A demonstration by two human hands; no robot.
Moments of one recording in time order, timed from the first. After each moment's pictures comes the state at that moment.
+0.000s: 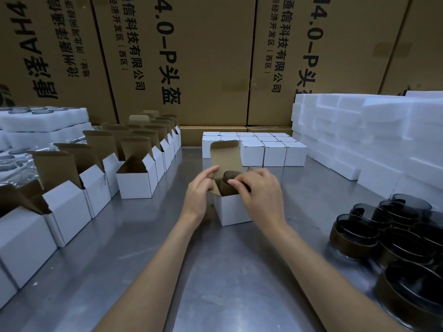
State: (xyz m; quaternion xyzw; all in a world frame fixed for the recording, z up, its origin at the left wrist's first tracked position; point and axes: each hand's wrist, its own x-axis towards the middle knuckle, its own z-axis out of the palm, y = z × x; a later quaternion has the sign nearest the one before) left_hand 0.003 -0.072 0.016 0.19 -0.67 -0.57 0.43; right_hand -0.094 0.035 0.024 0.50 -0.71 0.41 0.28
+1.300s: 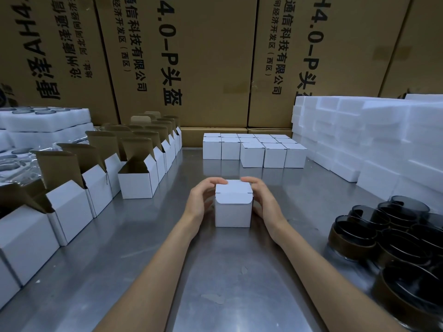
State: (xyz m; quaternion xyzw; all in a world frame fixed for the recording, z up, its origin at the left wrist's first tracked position) left_hand 0.010 -0.059 0.016 0.21 -0.62 -0.66 0.38; right_hand -0.104 0.040 0.011 0.37 -0.59 0.67 -0.25
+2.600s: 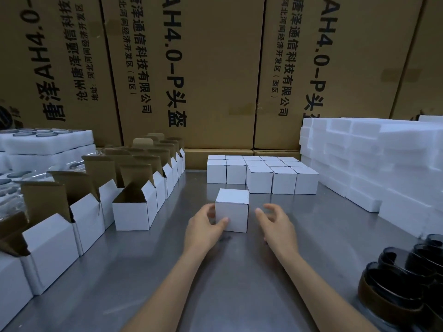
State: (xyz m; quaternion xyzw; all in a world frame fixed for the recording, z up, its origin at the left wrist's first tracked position) left_hand -0.021 -0.108 -0.005 0.36 -0.77 -0.37 0.38; right_hand -0.149 0.004 -0.005 0.30 -0.77 0.56 -0.06
